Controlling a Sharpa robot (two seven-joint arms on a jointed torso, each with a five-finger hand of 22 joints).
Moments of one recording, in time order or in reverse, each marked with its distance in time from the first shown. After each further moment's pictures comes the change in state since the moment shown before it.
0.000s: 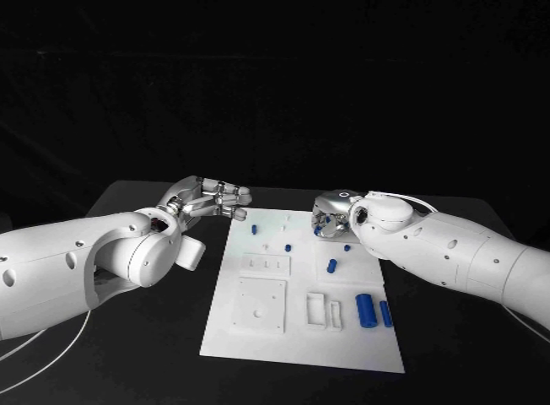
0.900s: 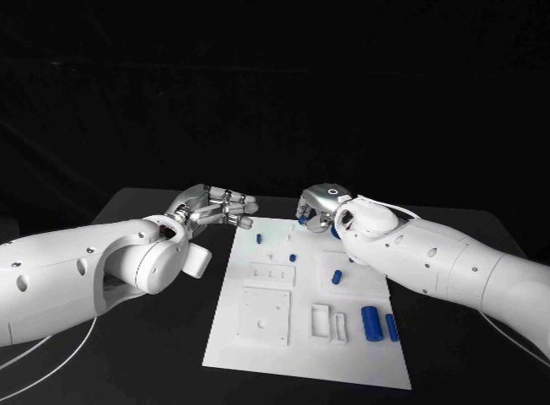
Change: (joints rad) left arm 0.005 0.016 0.000 -0.010 -0.002 0.000 -0.002; left_hand 0.000 0.000 0.000 -0.005 0.000 0.000 0.000 0.000 0.000 -0.004 0.004 0.000 0.000 0.000 0.000 0.000 0.000 0.000 0.000 0.000 0.000 -0.002; right arm 0.014 0.097 0.010 -0.040 -0.024 -0.202 -0.065; right_hand 0.009 -0.010 0.028 0.005 -0.015 0.014 -0.007 0.003 0.001 0.002 0.001 0.002 0.002 0.003 -0.003 0.000 0.003 -0.019 0.007 -0.011 -0.016 0.147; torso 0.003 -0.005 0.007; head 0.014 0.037
